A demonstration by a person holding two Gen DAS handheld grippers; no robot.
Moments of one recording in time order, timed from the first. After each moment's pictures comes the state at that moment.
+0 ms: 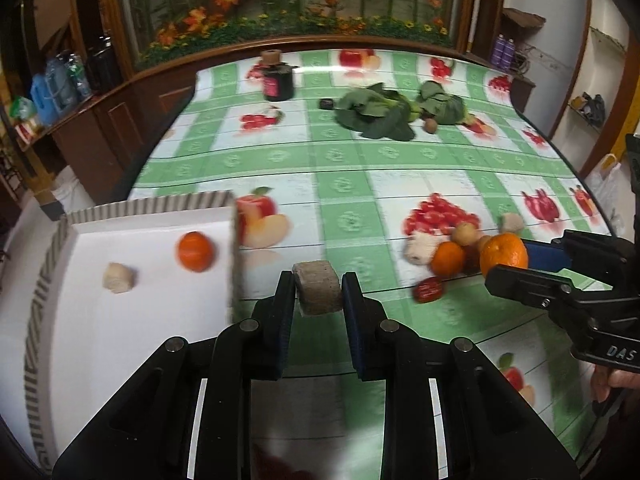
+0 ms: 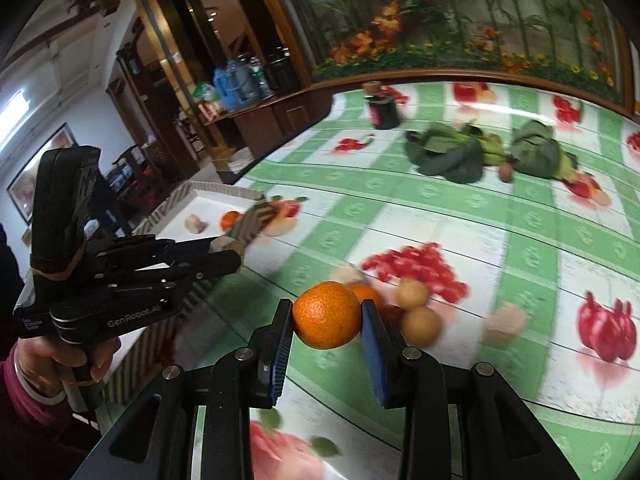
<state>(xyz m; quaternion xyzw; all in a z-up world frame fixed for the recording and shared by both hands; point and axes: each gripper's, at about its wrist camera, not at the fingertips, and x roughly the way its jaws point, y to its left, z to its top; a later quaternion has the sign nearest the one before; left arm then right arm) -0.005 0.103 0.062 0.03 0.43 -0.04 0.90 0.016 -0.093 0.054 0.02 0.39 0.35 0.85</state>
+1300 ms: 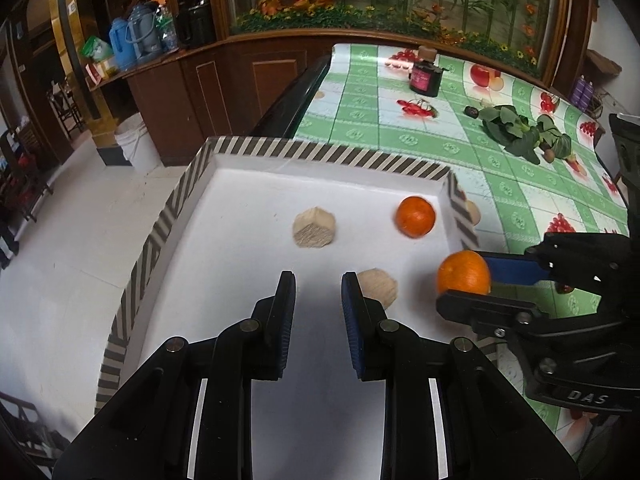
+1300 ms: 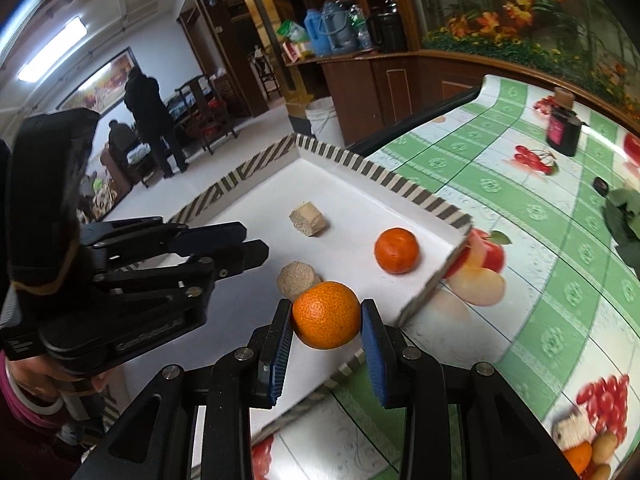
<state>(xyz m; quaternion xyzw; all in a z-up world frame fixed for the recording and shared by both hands) -0.028 0.245 0.047 -0.03 0.44 0.08 0.89 0.038 0.107 0.037 -0.09 0.42 0.47 0.77</state>
